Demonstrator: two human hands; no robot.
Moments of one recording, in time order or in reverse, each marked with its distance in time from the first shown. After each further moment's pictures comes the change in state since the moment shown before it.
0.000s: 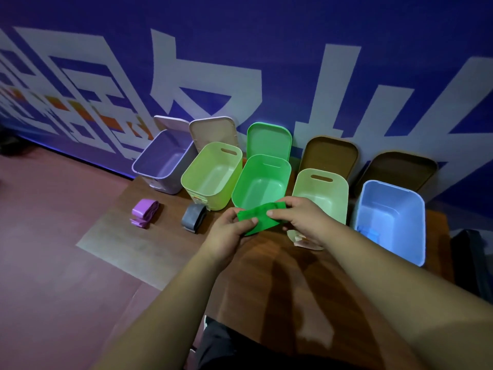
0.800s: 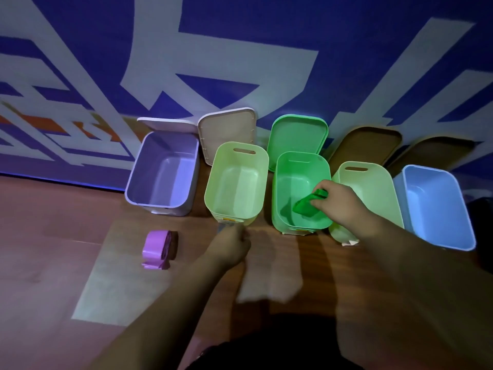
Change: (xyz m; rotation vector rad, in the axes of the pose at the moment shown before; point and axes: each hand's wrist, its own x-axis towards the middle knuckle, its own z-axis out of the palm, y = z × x) left_hand 0.165 0.056 -0.205 1.337 -0.328 0.037; right_hand 0.127 -0.045 0.065 -0.673 0.515 0.185
